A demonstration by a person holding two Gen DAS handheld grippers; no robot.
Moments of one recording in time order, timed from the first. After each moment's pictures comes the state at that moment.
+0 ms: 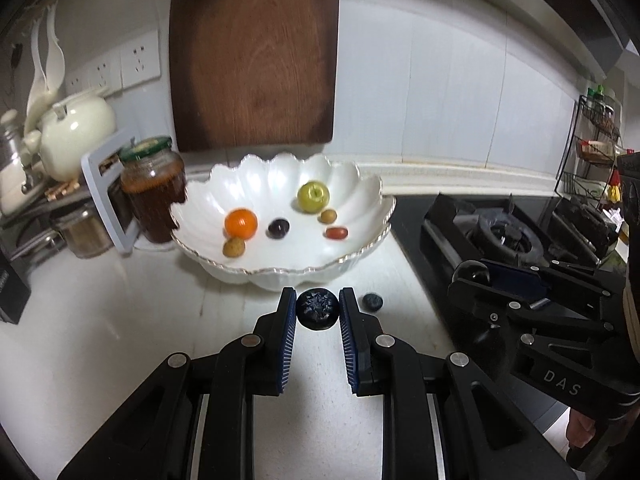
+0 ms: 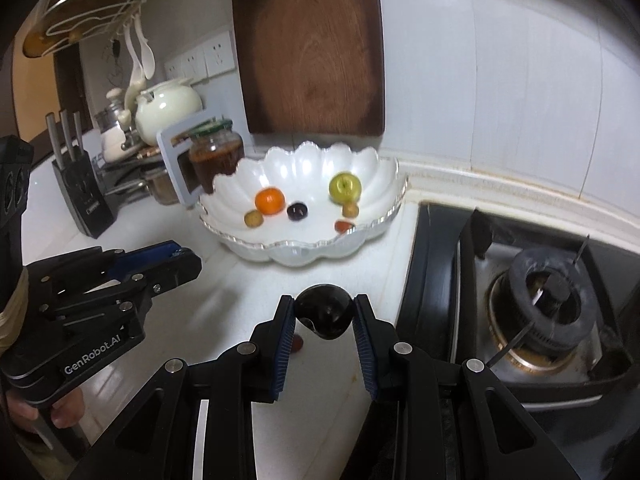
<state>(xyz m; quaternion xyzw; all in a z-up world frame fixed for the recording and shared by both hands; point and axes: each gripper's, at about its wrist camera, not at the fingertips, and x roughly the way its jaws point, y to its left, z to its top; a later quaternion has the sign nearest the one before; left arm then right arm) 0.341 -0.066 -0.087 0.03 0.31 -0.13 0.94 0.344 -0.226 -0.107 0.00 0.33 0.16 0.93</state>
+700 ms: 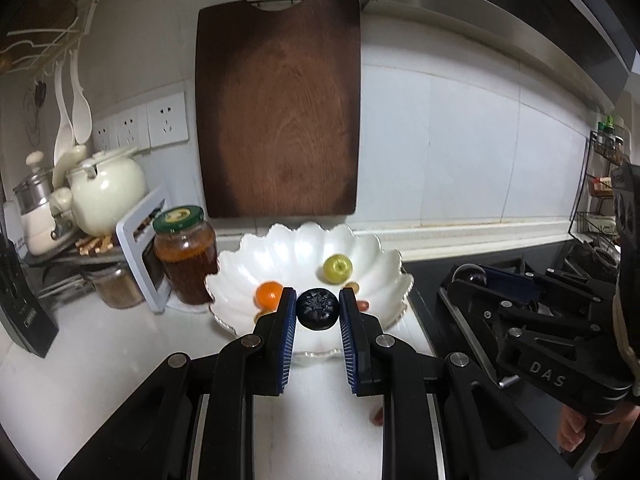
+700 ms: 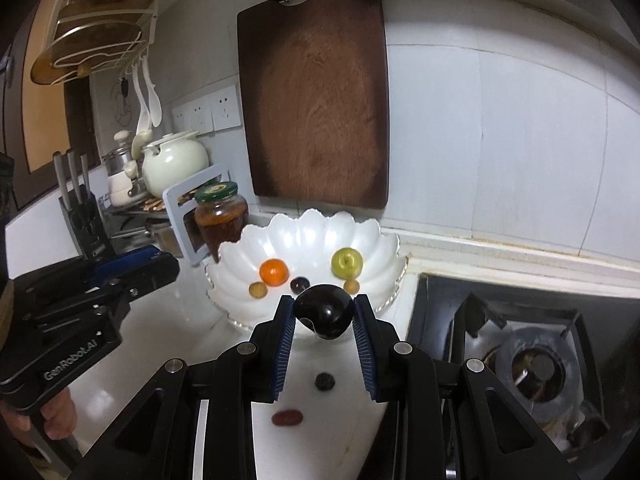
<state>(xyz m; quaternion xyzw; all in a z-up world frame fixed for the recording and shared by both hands) 0.351 -0.057 -0.032 0.03 0.24 -0.09 0.97 0.370 -0.222 -0.057 0.00 0.26 0.16 0.95</state>
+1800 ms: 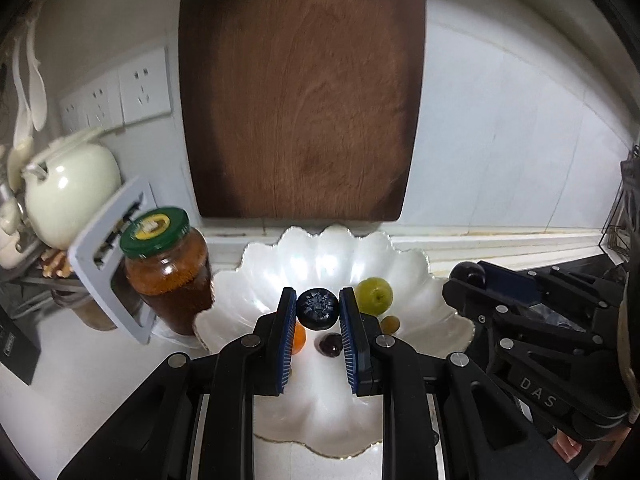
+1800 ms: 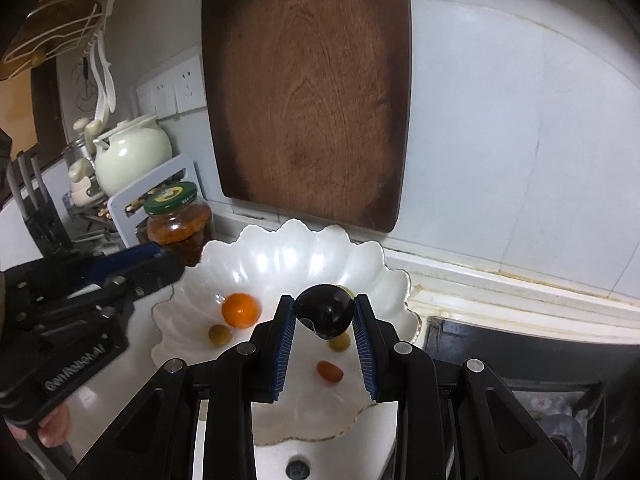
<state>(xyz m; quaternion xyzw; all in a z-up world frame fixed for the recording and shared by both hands) 0.488 -0.044 -0.048 0.01 0.32 -0.07 0.95 0.498 -0.192 -0.062 -0.03 0.32 0.16 0.93</state>
